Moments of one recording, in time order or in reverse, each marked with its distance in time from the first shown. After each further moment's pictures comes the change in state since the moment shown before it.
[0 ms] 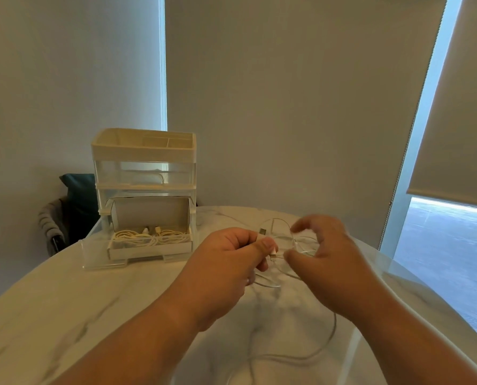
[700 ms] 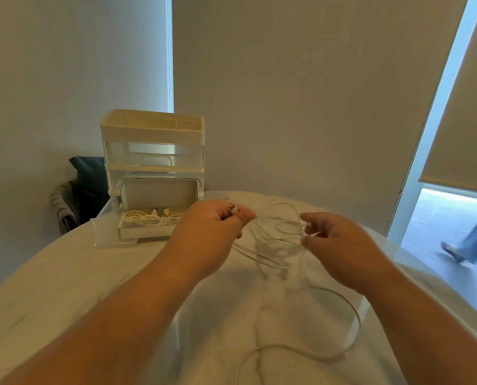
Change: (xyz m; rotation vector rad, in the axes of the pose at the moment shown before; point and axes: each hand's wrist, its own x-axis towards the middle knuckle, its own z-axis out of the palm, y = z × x) left_hand 0.012 -0.007 -0.031 0.432 0.192 0.127; right_hand 0.013 0.027 0.004 0.004 -0.155 0.164
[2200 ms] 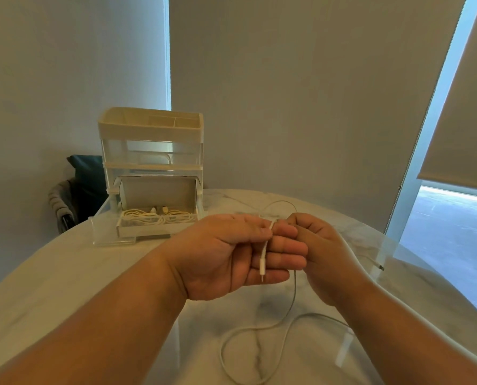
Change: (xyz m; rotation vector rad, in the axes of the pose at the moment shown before) left_hand -0.009 0.013 -0.001 -0.929 -0.757 -0.363; right_hand -0.011 -0.016 0.033 0.794 -0.158 -0.107
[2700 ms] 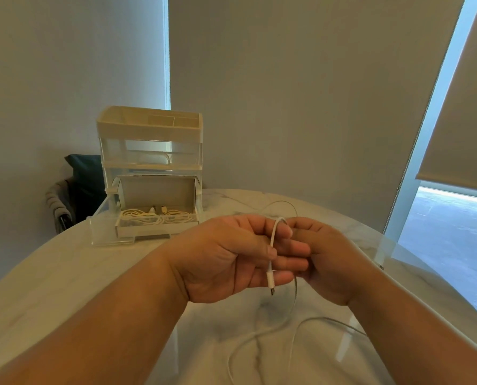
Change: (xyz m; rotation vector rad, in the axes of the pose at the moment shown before) left_hand 0.000 -0.003 -0.002 0.062 -0.031 -0.001; right_hand 0.003 -0.005 -0.011 0.127 -0.180 0.189
